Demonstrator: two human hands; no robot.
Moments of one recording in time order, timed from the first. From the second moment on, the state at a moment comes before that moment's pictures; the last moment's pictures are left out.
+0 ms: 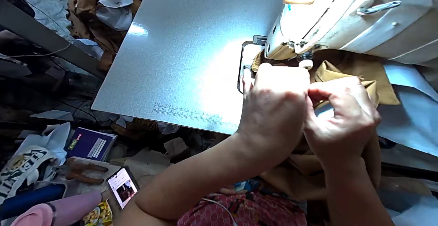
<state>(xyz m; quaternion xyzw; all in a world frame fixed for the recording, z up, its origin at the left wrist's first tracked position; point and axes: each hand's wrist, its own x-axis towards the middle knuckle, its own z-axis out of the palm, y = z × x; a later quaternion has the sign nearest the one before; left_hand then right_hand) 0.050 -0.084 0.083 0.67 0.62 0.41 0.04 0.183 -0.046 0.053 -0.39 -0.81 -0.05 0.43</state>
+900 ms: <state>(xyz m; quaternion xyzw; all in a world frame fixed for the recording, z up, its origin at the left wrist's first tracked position) -0.005 -0.096 0.035 0.83 0.42 0.37 -0.04 0.209 -0.053 0.040 -0.26 -0.92 0.04 0.30</state>
